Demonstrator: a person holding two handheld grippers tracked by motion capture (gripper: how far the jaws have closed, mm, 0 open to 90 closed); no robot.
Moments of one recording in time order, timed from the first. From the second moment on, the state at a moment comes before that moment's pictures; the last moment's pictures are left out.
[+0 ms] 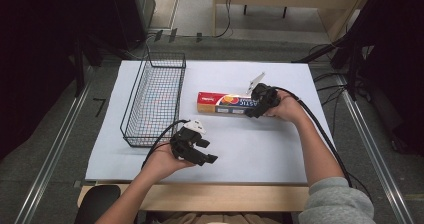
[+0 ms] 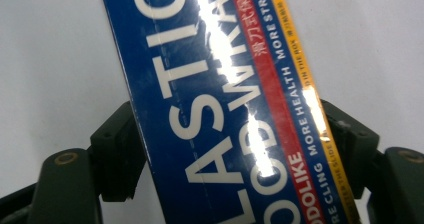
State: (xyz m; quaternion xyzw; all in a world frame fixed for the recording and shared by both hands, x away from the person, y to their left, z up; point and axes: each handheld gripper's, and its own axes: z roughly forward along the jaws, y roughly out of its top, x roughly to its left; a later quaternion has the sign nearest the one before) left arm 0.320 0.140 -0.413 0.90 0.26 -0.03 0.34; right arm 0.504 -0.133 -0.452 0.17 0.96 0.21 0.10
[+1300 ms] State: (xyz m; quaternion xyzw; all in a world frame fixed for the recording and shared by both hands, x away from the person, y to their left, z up) left arm 0.321 0.143 -0.406 0.90 0.26 -0.02 0.34; right arm 0.460 -0.166 -0.411 0.19 0.95 0.26 0.03
